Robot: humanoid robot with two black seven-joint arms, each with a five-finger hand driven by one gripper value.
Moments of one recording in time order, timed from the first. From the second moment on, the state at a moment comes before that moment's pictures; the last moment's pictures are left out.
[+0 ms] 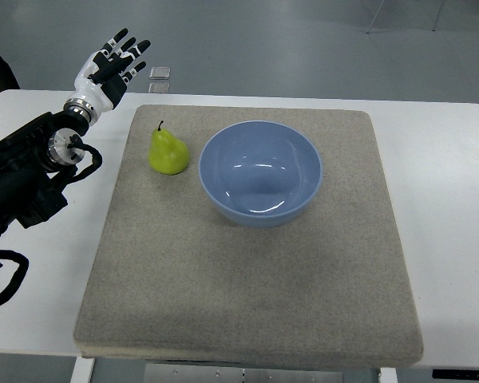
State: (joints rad) left arm -1.01 0.17 -0.55 -0.29 -0.12 -0.26 -0.27; right arm 0.05 0.00 -0.09 0.16 -0.04 -0.09 0.01
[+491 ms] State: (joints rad) left arm -1.01 0.17 -0.55 -0.30 -0.12 -0.26 -0.28; right arm 0.05 0.00 -0.09 0.16 -0.04 -0.09 0.01
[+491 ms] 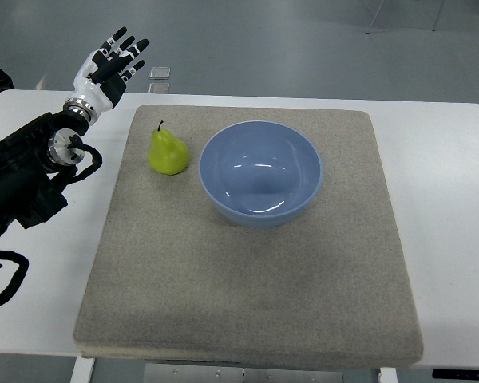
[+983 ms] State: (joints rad) left arm -1.01 0.18 -0.53 -0.31 -0.08 -0.27 -0.28; right arm 0.05 0.00 -0.09 0.16 -0.04 -0.09 0.01
